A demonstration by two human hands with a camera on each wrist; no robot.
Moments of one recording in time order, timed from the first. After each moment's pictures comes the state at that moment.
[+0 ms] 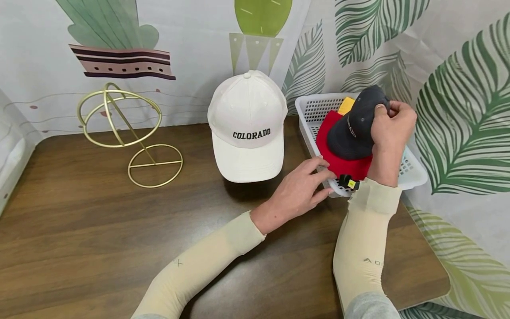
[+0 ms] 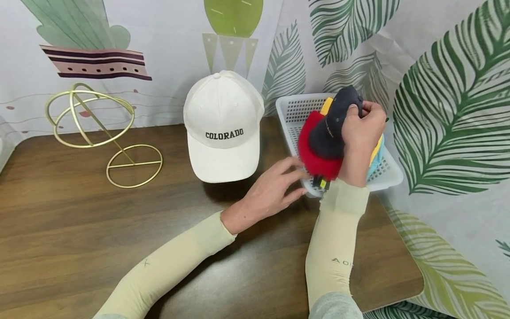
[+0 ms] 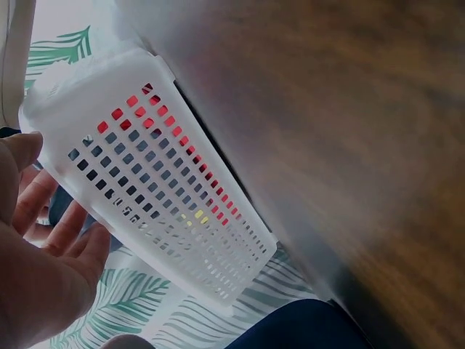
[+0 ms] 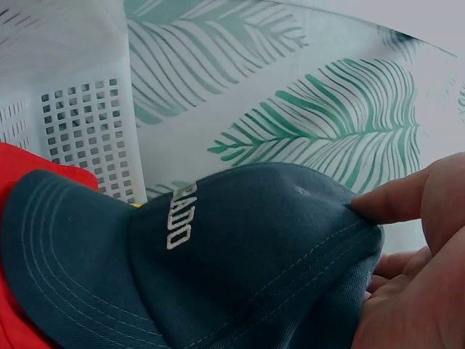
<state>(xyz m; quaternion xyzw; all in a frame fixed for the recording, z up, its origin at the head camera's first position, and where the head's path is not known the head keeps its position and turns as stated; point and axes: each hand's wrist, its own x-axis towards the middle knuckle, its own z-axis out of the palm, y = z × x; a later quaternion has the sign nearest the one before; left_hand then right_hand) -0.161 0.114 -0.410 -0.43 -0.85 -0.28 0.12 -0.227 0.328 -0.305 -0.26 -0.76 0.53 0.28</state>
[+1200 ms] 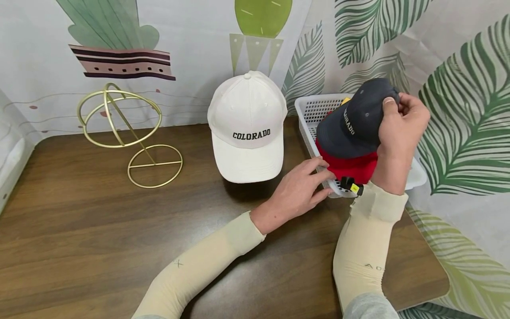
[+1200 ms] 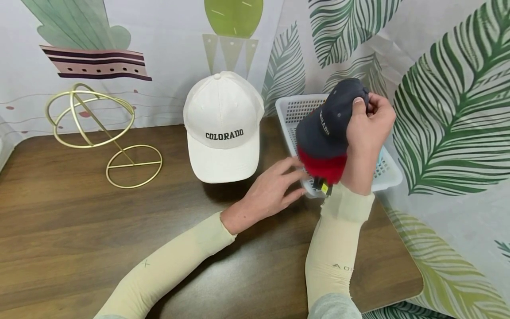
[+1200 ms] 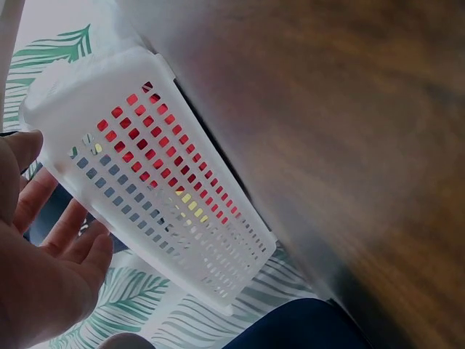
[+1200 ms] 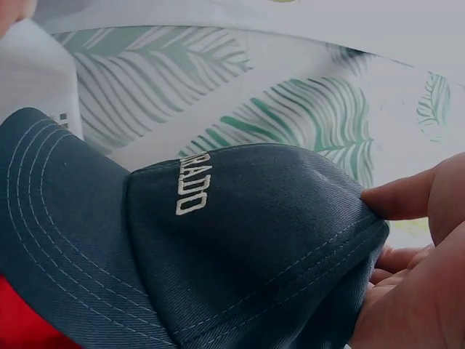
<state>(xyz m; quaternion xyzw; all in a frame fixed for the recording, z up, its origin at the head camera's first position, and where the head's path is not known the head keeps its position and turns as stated) -0.163 0.114 -0.410 -0.43 -0.84 -0.28 0.14 -0.209 0.318 -0.285 -0.18 -0.67 0.62 0.37</state>
